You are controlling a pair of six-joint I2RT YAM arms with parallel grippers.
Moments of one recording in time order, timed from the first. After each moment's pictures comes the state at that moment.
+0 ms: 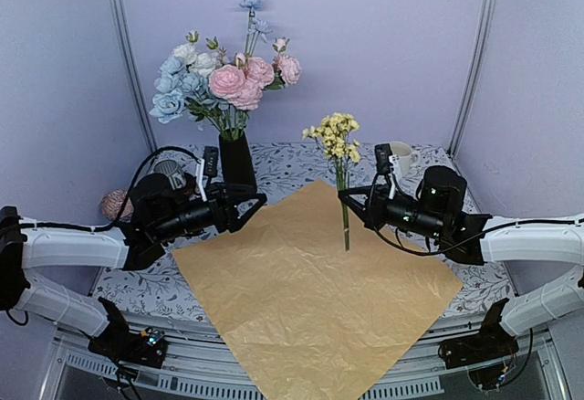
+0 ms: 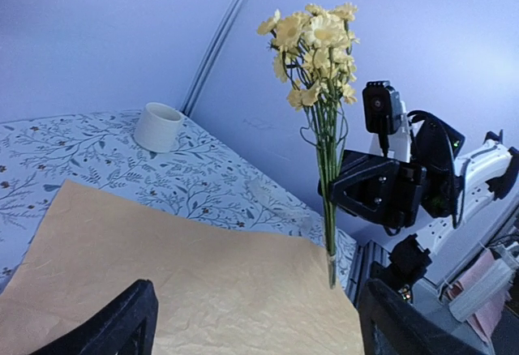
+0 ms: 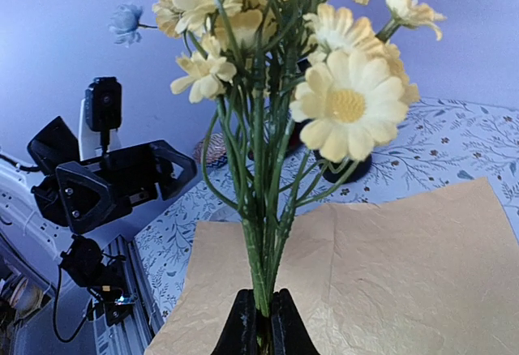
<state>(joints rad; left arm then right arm) -0.73 1.24 0.52 0.75 0.34 -0.50 0.81 1.25 0.64 0.50 -0.18 0.44</state>
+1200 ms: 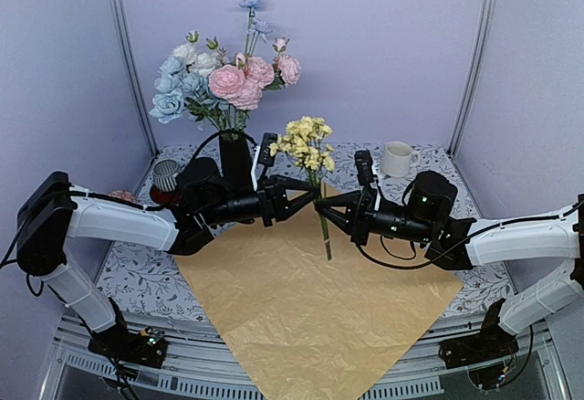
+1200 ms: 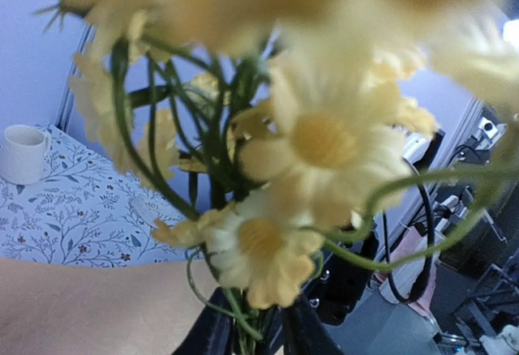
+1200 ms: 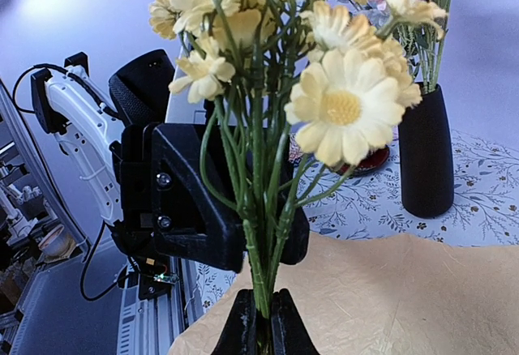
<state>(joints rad) -0.90 1.60 0.84 0.95 0.51 -0.58 0.91 1.35 0.66 0.71 -0.35 0.33</state>
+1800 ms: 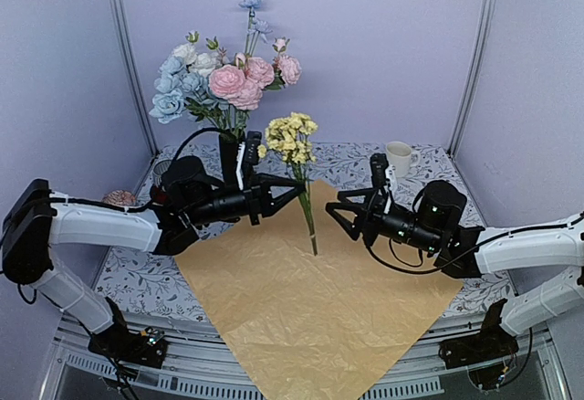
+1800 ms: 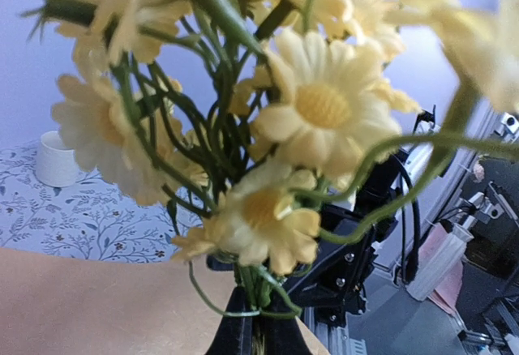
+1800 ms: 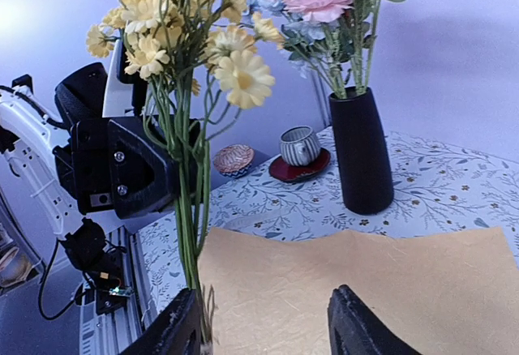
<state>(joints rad) -0.86 1.51 0.78 0.87 0.47 -0.50 0.91 1.29 0.59 0.72 -0.17 0.31</state>
